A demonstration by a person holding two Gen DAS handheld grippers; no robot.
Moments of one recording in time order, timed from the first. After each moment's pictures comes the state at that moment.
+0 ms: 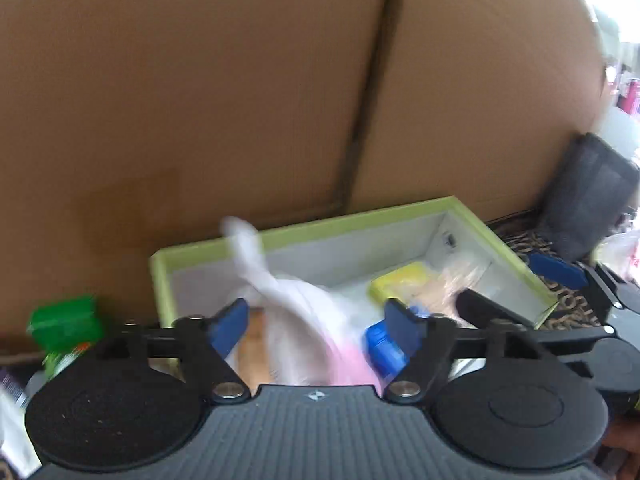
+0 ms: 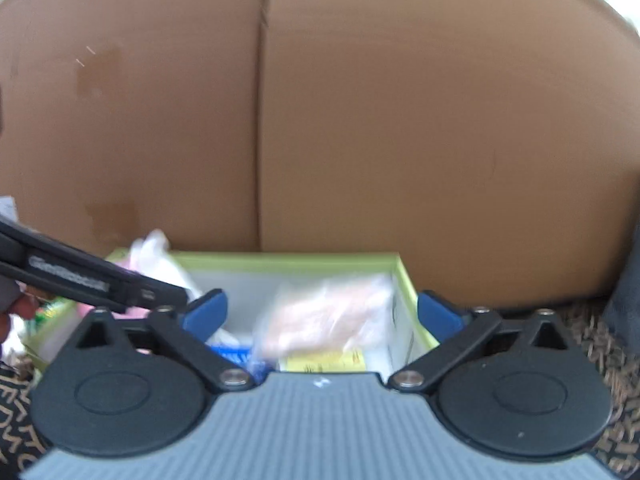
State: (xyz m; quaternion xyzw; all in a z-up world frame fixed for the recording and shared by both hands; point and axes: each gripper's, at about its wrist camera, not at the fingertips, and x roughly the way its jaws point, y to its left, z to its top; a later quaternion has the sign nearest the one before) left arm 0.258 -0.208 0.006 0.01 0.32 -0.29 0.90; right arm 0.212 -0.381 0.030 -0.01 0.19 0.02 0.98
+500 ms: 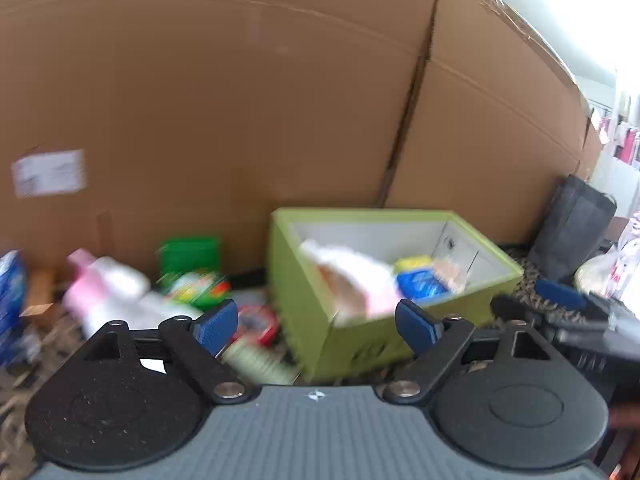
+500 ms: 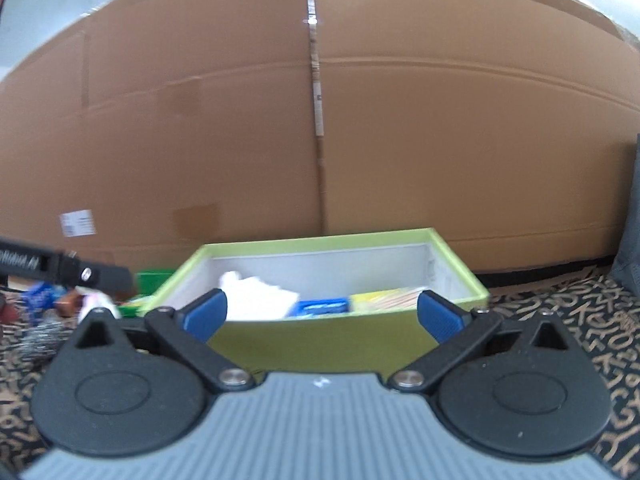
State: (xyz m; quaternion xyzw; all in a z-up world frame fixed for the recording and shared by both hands) left arm 0.137 -0.081 0.004 -0.04 0.24 -0.24 0.94; right arm 0.099 -0.343 0.016 0.03 0.14 0.07 0.99
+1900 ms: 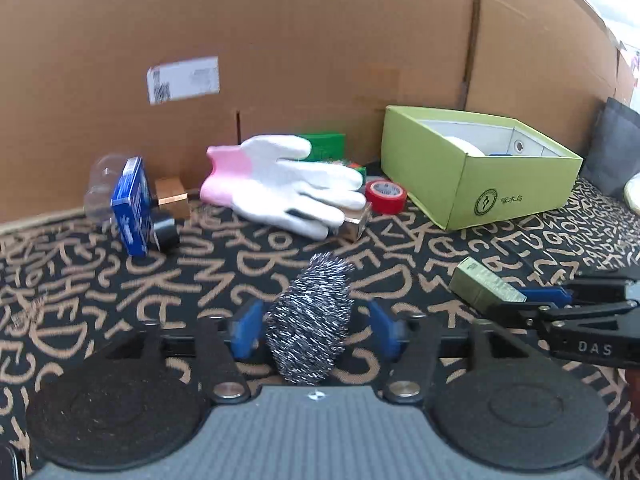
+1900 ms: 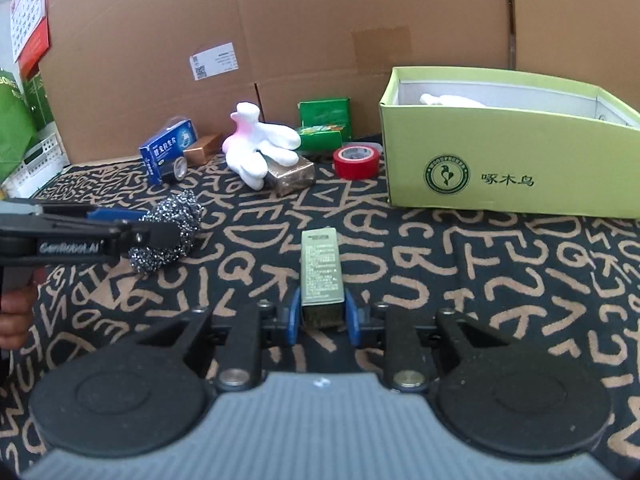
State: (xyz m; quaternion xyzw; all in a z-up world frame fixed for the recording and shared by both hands) left arm 0.093 0.018 -0.051 0.04 0.28 -0.18 0.94; right arm 0.070 -0.218 -0.028 0.00 0.33 0.19 0.93
